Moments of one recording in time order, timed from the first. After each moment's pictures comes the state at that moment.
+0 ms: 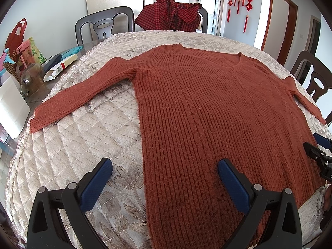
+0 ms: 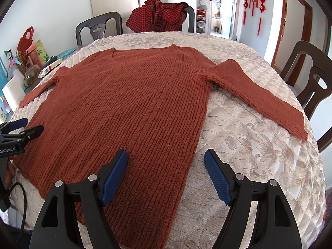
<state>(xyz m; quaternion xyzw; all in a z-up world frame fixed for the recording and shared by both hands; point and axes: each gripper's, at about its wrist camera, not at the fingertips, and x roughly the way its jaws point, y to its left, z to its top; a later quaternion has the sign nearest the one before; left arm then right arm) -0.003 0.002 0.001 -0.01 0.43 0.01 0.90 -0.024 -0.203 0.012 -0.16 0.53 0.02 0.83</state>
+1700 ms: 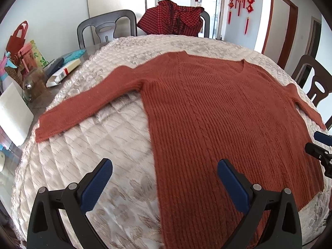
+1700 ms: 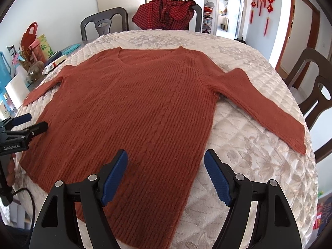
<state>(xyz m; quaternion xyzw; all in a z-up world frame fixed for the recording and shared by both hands) 0.006 0.015 0.013 -0.01 0.42 0.02 0.91 -0.008 -0.189 0.023 -0.17 0.55 0.04 0.82</state>
